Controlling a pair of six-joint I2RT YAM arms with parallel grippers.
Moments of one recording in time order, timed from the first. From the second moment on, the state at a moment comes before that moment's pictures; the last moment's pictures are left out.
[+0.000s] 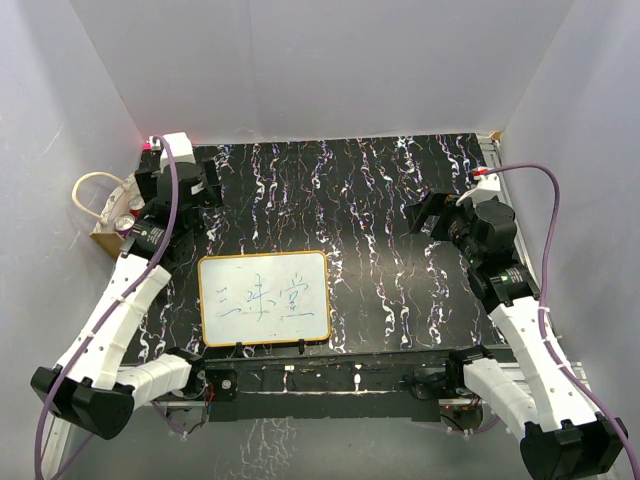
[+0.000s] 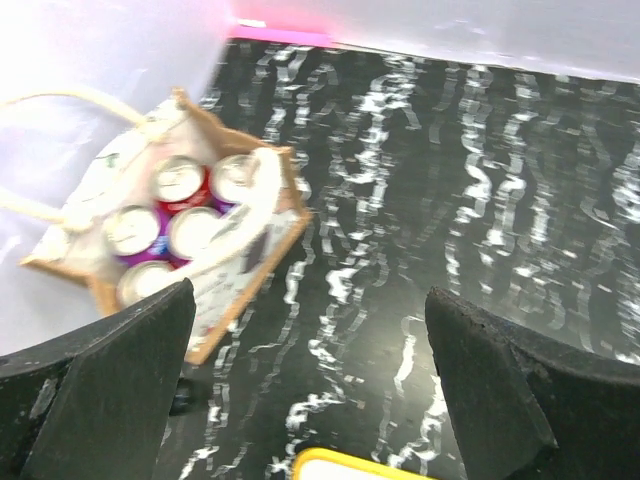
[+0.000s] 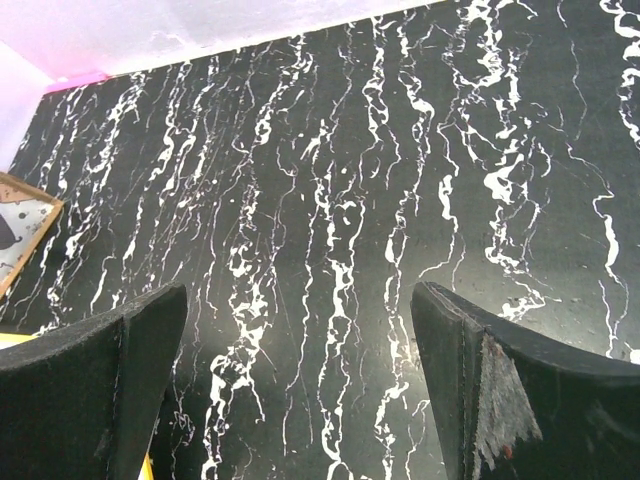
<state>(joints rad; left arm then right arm) -0.38 1.09 1.21 -0.54 -0.62 -0.16 0.18 0.81 0.82 -0.26 -0.07 0.35</state>
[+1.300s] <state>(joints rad) -0.05 1.48 1.37 -0.65 -0.24 -0.17 0.18 0.75 0.79 -0.21 -0.12 0.34</state>
